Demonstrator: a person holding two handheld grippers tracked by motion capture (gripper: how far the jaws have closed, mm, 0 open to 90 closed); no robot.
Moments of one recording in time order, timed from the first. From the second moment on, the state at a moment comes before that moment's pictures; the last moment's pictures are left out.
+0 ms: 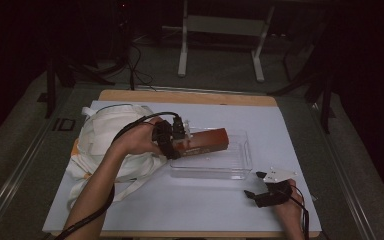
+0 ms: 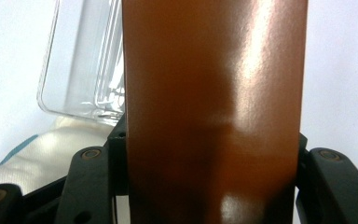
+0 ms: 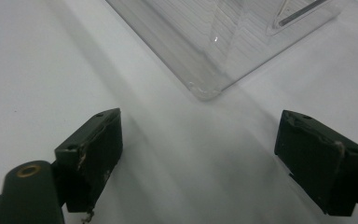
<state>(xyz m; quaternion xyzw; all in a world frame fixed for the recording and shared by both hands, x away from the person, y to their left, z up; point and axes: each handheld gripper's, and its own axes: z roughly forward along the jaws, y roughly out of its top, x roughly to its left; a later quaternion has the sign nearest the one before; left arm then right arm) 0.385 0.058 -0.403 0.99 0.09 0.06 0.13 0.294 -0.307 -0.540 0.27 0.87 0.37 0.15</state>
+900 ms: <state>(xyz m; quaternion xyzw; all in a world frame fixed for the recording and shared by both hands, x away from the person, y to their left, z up) 0.385 0.046 -0.414 0.99 0.05 0.06 0.13 0.294 -0.307 -0.540 0.27 0.87 0.37 0.15</state>
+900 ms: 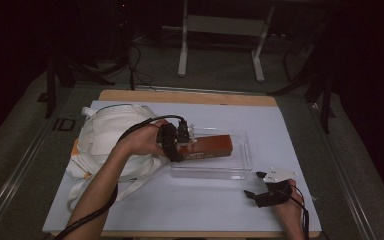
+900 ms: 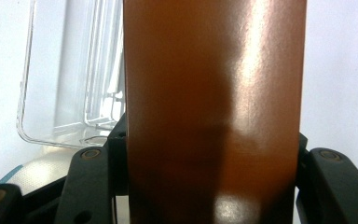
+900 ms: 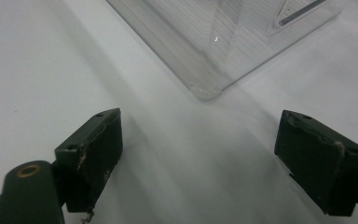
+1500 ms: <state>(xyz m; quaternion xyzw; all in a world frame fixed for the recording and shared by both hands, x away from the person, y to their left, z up) 0.383 0.040 -0.419 0.99 0.04 0.05 0.12 0.294 -0.307 -0.540 0.27 0.87 0.37 0.15</state>
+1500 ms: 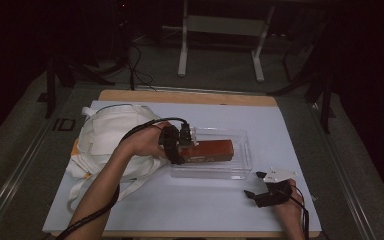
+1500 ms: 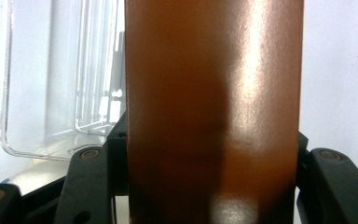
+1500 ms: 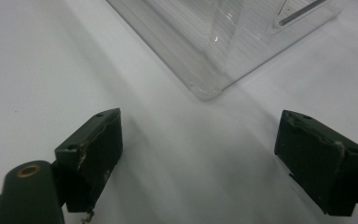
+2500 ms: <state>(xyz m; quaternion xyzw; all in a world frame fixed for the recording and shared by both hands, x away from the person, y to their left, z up) 0.388 0.038 -0.416 0.99 0.03 0.03 0.11 0.294 -0.307 -0.540 0.27 0.87 0.37 0.15</state>
